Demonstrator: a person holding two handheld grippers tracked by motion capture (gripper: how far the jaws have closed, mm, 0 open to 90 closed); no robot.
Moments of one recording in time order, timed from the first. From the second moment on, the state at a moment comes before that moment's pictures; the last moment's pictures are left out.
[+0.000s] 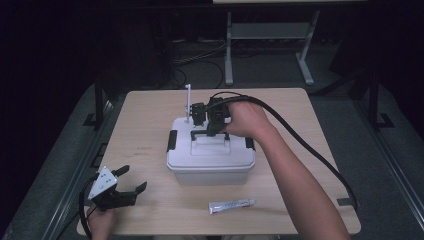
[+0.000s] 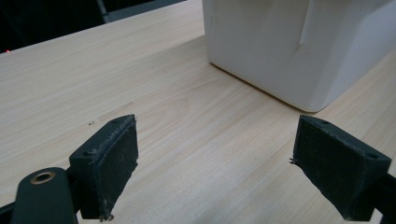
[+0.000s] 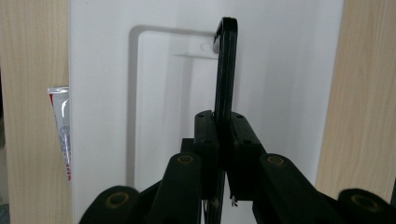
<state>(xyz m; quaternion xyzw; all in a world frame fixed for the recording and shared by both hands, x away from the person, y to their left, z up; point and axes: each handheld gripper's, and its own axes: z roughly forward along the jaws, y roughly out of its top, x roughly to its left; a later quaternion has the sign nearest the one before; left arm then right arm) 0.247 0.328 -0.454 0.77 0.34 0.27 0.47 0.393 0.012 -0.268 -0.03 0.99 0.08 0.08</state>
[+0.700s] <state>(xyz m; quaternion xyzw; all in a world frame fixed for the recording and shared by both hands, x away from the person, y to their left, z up) 0.247 0.328 -0.454 0.77 0.34 0.26 0.47 0.393 0.006 -0.259 -0.02 0.99 0.09 0.08</state>
